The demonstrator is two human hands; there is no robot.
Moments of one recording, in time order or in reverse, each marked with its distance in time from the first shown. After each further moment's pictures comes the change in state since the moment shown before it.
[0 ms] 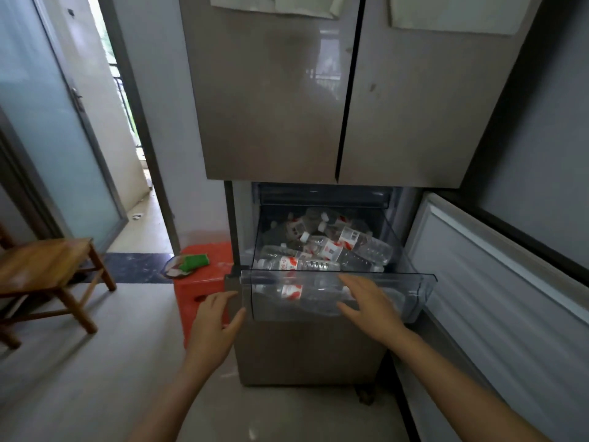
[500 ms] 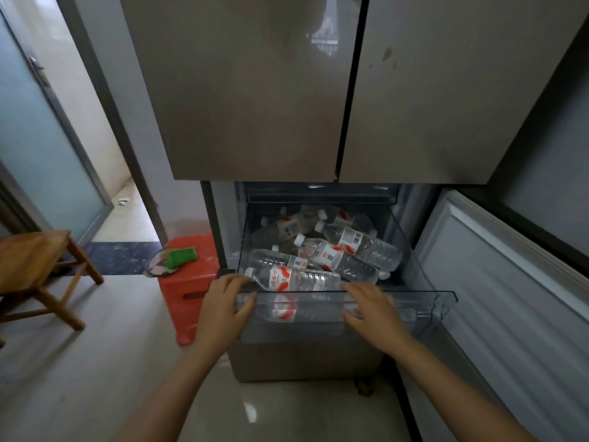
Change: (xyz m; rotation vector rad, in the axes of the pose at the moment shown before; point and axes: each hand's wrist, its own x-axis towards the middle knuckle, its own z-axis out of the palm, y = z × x) left_hand 0.100 -0.001 0.056 0.108 -0.117 0.100; right_hand 0.067 0.049 0.018 -0.086 -0.072 0.038
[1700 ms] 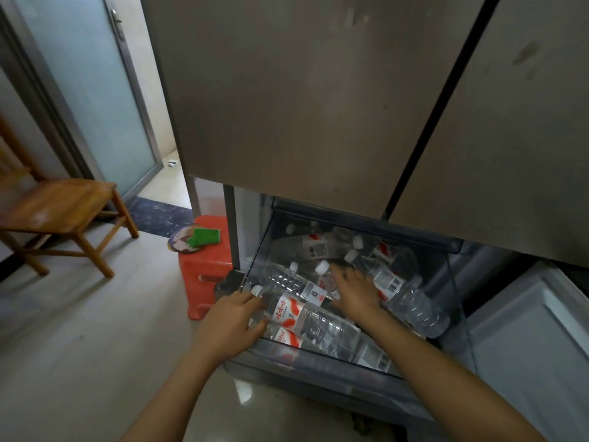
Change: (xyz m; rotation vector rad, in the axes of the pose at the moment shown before) left_hand 0.057 -0.027 0.039 0.350 -0.222 0.011; right_hand 0.204 0.022 0.049 -0.327 -0.208 -0.149
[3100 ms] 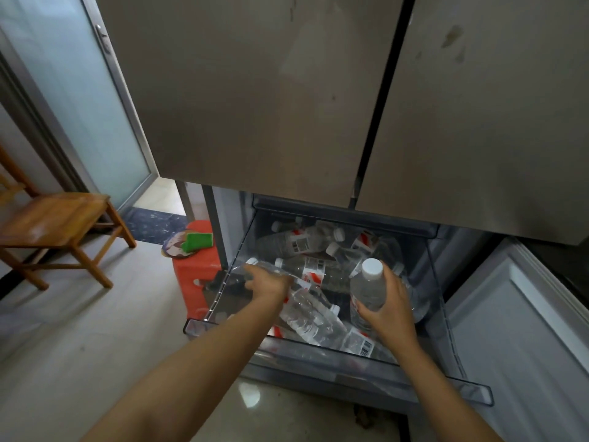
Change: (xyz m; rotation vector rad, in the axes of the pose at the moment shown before) left_hand 0.091 0.093 0.021 -0.984 0.079 -1.092; right_hand -0.098 0.045 -0.015 0.833 0.473 0.200
